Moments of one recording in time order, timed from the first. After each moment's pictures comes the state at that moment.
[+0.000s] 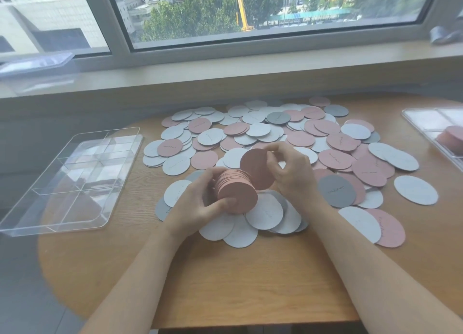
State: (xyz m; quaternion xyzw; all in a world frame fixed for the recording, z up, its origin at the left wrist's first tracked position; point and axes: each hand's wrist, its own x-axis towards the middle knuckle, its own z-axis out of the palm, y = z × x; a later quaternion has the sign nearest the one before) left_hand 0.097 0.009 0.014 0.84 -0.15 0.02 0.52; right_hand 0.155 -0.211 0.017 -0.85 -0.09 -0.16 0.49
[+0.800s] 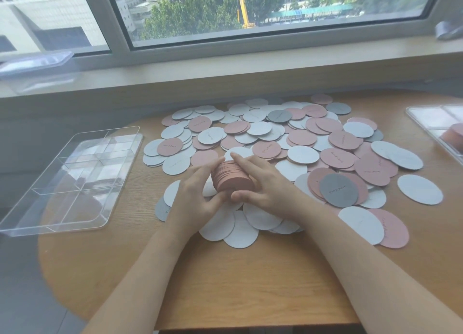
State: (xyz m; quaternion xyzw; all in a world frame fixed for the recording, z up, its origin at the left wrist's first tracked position) left_hand 0.111 0.011 -0.004 0.90 -0.13 0.15 0.39; right_hand 0.151 -0.196 0.006 -0.88 -0.31 0.01 0.36
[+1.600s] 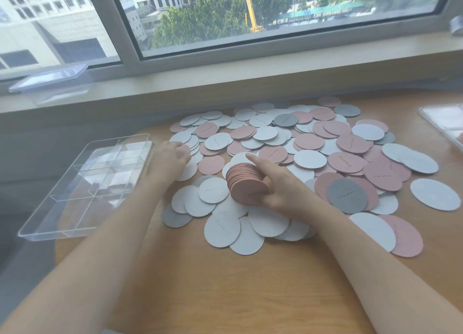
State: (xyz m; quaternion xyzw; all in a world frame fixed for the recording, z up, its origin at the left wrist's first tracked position) left_hand 0.215 0.088 0.024 0.96 0.11 0.09 0.23; right_hand 0.160 -0.207 0.004 -0.87 -0.28 -0.01 0.41
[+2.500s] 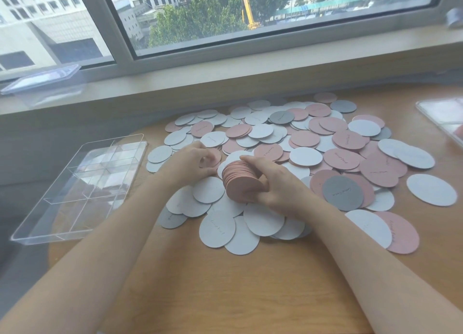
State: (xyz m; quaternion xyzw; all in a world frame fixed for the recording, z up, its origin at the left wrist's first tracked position) left_hand 0.212 0.050 0.032 0.98 -0.12 0.01 0.14; right_hand 0.157 -0.207 0.011 -0.87 -0.27 -0.01 0.41
